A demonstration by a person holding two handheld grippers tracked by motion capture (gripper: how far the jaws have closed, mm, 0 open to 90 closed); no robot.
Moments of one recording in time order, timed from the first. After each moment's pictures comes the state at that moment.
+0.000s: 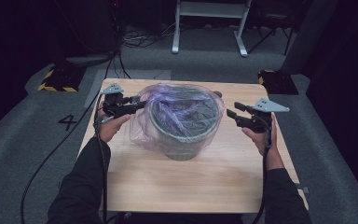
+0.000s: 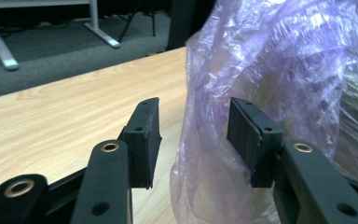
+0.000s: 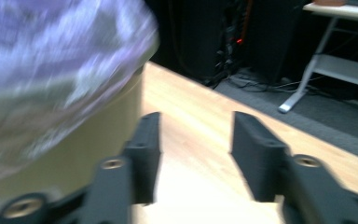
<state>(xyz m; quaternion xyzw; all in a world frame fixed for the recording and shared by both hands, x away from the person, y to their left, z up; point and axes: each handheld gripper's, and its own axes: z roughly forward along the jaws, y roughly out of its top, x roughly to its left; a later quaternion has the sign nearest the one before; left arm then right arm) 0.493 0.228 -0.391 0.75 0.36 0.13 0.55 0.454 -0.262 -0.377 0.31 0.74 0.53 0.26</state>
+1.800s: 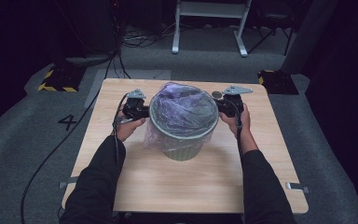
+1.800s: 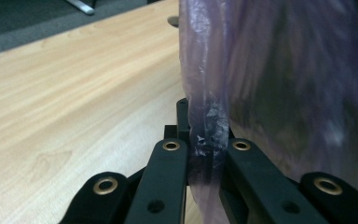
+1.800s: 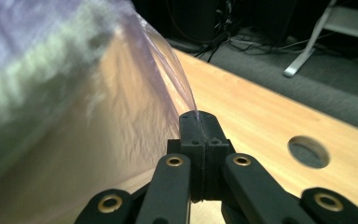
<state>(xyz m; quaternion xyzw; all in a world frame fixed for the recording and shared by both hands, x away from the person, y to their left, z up) 0.513 0.178 -0.429 0.81 0.33 0.09 0.48 0.524 -0.192 -0.401 0.35 0.78 0.46 0.22</state>
